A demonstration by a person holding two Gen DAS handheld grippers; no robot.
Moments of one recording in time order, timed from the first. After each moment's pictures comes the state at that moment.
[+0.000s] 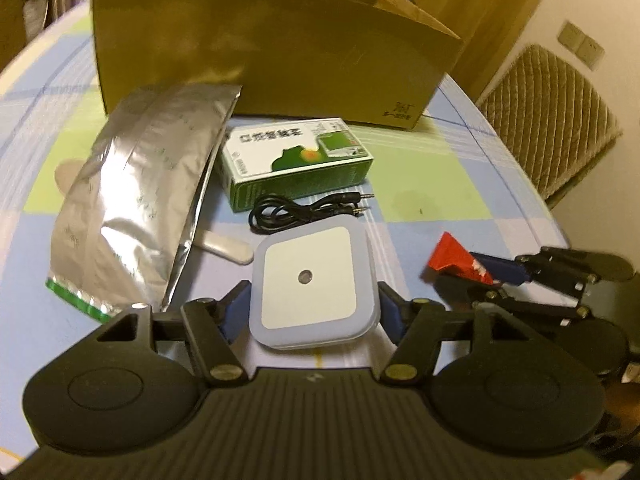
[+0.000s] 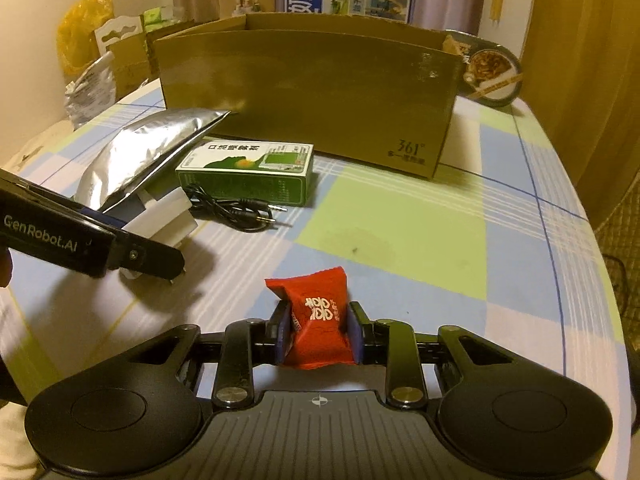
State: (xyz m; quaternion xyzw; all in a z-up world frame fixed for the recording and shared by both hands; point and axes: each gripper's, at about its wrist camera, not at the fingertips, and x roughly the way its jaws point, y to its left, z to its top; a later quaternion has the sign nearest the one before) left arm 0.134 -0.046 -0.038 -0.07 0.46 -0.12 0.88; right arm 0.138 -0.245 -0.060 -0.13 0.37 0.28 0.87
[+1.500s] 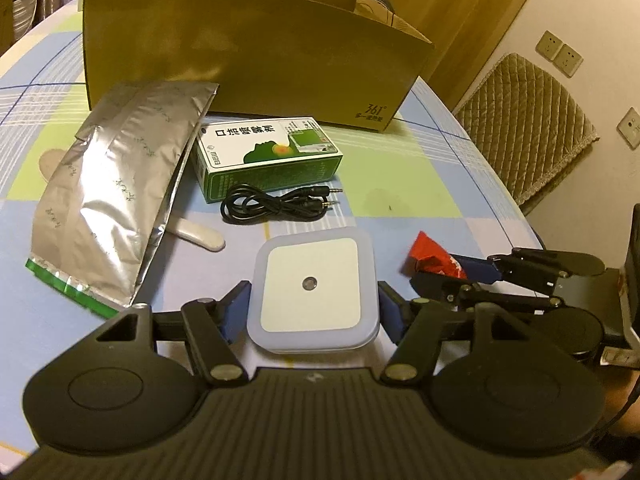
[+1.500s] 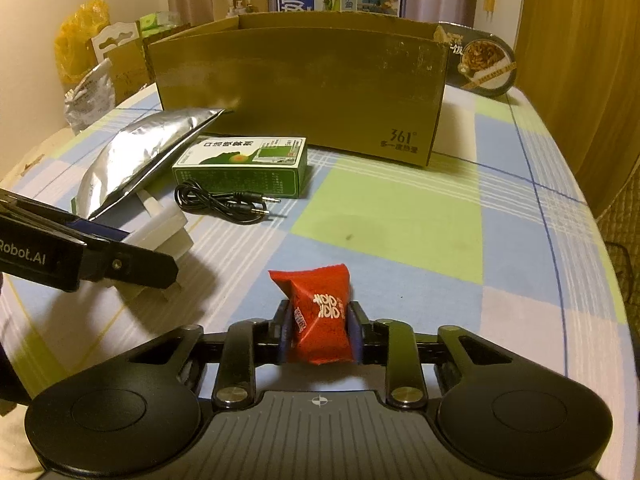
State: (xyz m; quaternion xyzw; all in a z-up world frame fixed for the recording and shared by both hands) left arm 0.122 -0.043 -0.039 -0.11 0.44 -0.14 0.88; right arm 0.137 -0.255 -0.060 -0.12 0.38 0.28 0.87
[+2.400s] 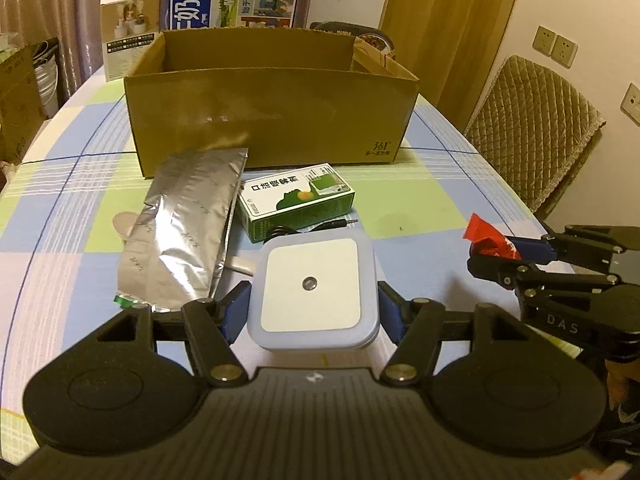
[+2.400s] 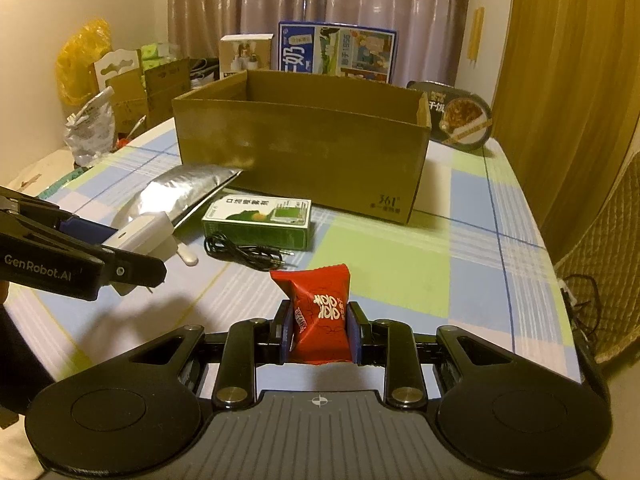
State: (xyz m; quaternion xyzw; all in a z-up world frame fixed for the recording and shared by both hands) left arm 0.082 -0.040 0.012 -0.04 0.40 -0.10 0.91; right arm 0.090 -0.251 -0.002 -0.12 0.33 0.27 0.90
